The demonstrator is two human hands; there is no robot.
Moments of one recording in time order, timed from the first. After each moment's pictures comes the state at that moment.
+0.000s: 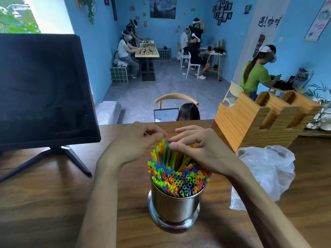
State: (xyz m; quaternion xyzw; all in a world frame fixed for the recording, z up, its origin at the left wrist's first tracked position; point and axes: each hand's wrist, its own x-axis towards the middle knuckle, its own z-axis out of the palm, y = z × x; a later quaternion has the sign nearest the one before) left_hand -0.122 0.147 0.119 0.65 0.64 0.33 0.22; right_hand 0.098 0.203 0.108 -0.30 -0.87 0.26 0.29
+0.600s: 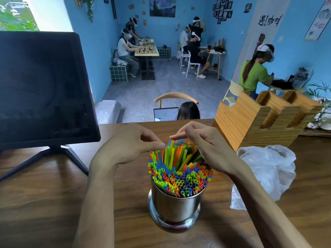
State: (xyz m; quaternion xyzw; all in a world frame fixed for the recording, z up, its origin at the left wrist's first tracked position) left_hand -0.132 0.142 0.120 0.64 0.64 0.31 0.29; right_hand 0.100 0.205 0.105 -0.30 -0.83 0.33 0.32
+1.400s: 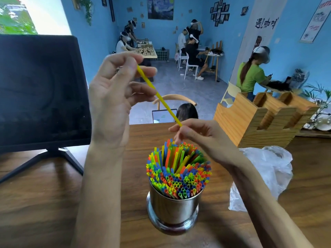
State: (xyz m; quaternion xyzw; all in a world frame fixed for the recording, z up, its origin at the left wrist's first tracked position) left_hand -0.101 0.133 0.190 0.51 0.31 0.76 0.26; right_hand 0.100 0.212 0.121 -0.20 -0.78 0.47 0.36
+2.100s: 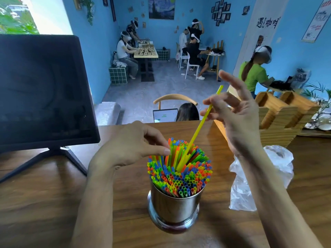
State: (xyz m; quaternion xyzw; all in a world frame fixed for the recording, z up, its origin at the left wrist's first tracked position) left_hand -0.123 0.135 0.135 0.69 0.58 0.32 0.29; right_hand 0.114 0.216 0.149 -0.18 -0.63 0.45 0.61
